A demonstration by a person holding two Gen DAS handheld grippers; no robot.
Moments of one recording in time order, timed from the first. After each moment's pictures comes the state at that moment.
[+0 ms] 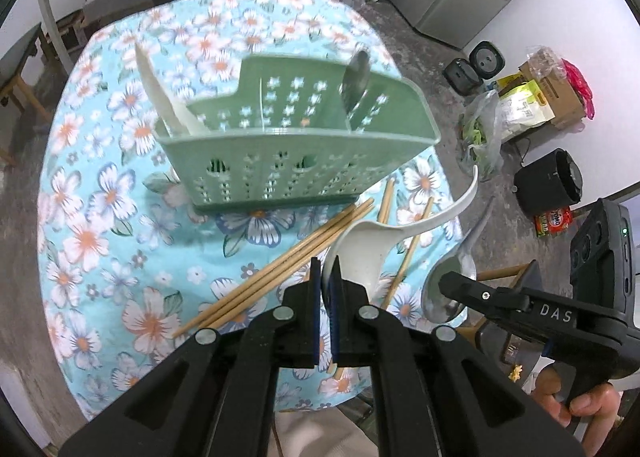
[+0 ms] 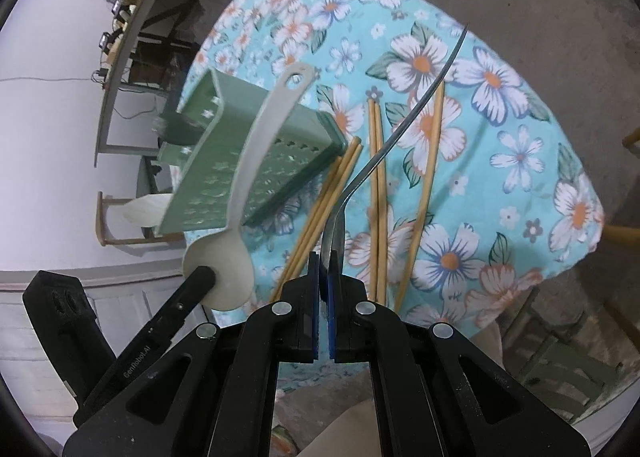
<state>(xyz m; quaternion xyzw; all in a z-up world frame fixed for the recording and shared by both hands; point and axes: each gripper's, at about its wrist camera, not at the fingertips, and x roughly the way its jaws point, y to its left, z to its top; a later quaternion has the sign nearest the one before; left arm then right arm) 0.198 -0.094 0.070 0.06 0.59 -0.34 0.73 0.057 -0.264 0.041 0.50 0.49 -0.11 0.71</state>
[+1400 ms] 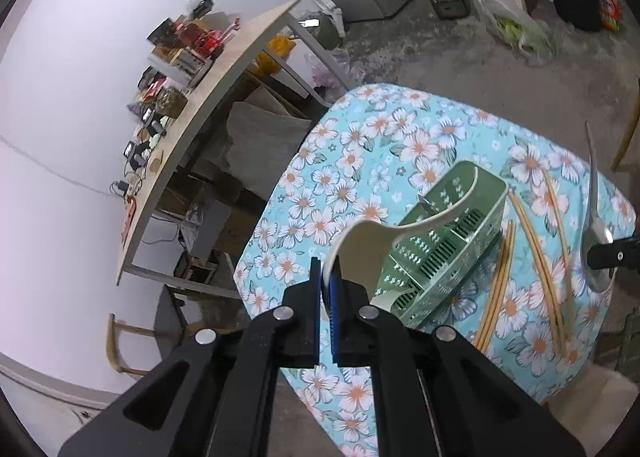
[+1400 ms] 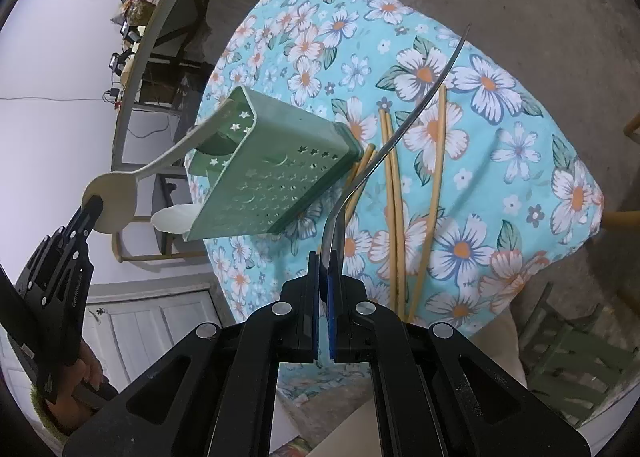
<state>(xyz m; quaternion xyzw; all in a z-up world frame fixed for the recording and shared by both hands) 0.196 -0.146 0.163 0.50 0.27 -0.29 0.77 0.056 -0.240 0.052 0.52 0.46 -0.11 0.71</state>
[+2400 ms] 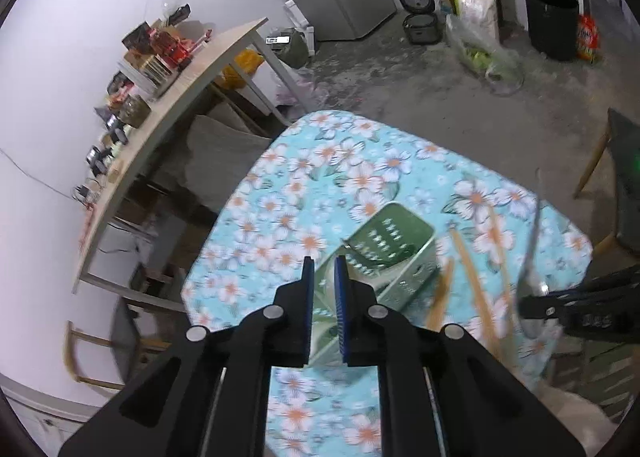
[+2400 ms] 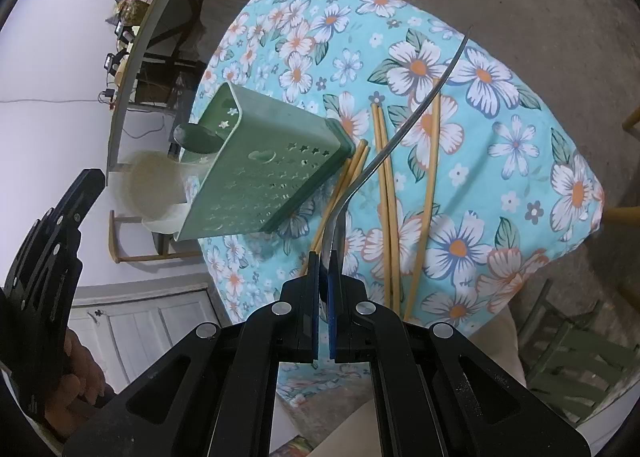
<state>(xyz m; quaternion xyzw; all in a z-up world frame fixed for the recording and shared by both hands) 0.175 -0.173 0.163 0.43 0.30 -0.37 0.77 0.055 -0.238 0.044 0.53 0.46 -0.12 0.71</state>
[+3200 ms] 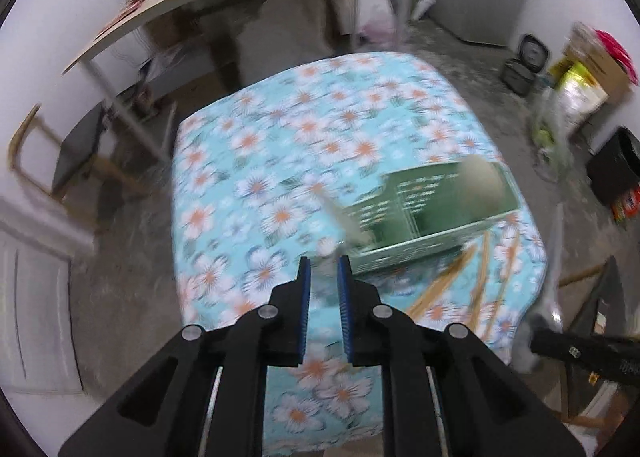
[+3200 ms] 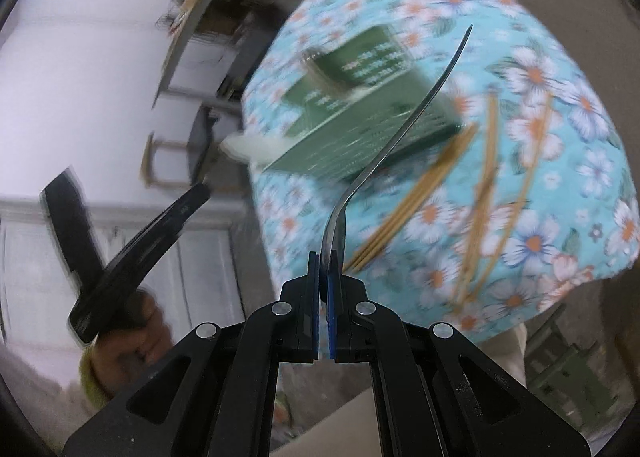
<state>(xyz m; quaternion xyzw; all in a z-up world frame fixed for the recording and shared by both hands) 0.252 -0.045 0.143 0.20 0.51 -0.23 0.81 0.098 -0.193 0.094 0.46 0.50 0.03 0.73</state>
